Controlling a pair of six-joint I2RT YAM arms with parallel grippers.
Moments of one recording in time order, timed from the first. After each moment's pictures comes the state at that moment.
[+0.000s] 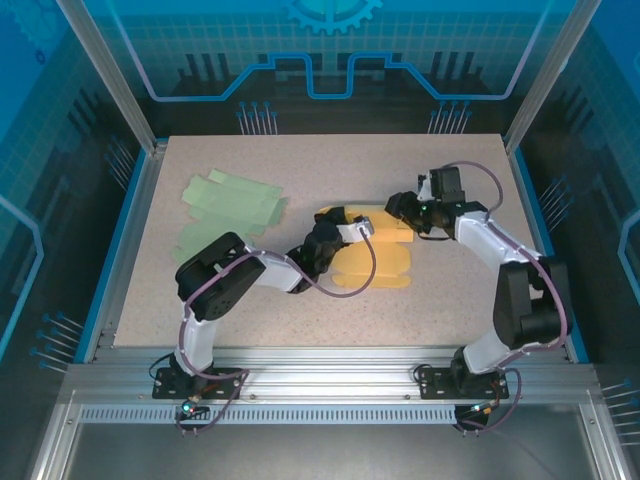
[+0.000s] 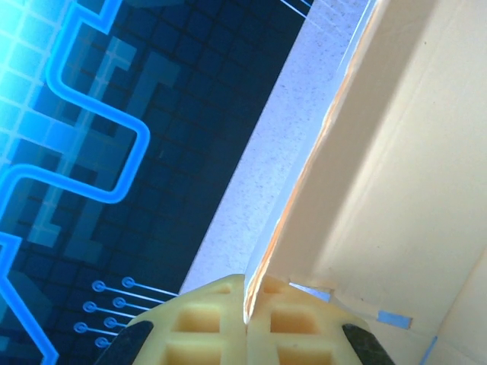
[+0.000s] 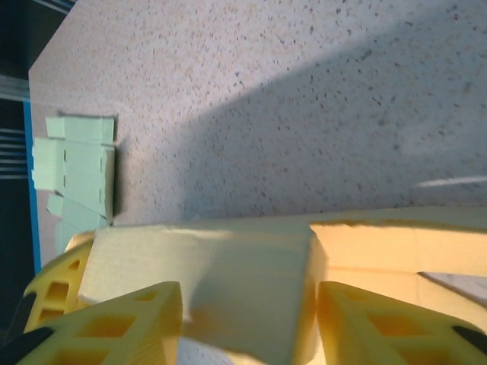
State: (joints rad) left arm -0.77 1.99 0.93 0.88 -0.48 0.93; right arm 0.14 1.53 1.02 -0.33 -0.42 0.64
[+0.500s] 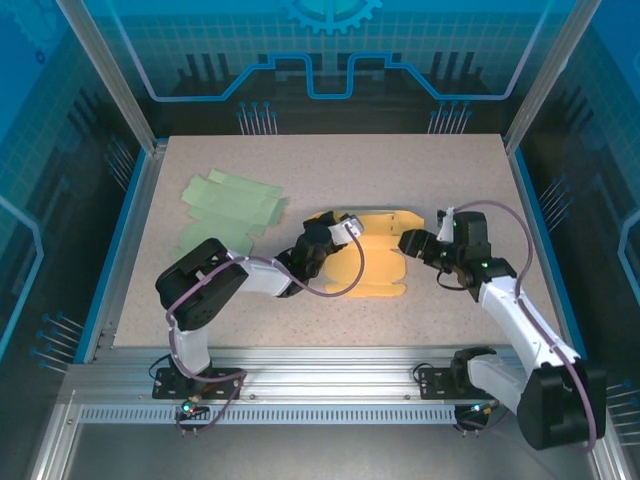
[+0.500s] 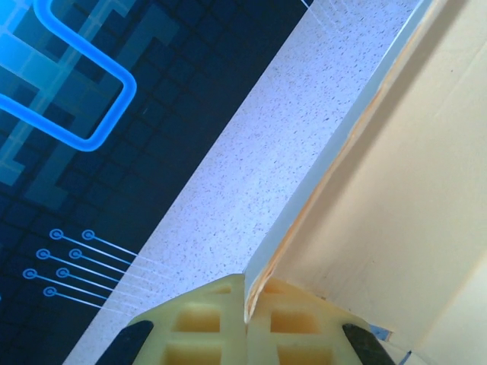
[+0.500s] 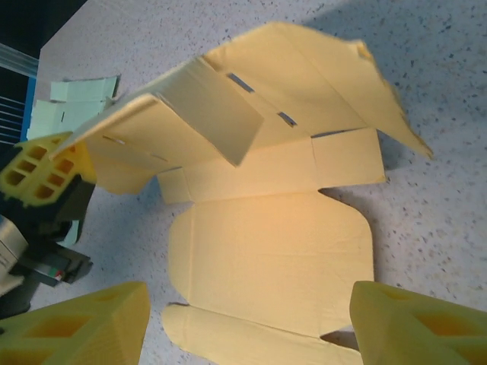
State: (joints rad) left arm -0.77 1.87 0.85 0.77 -0.47 0.68; right arm 0.12 1.01 0.63 -0.36 -0.37 0.55
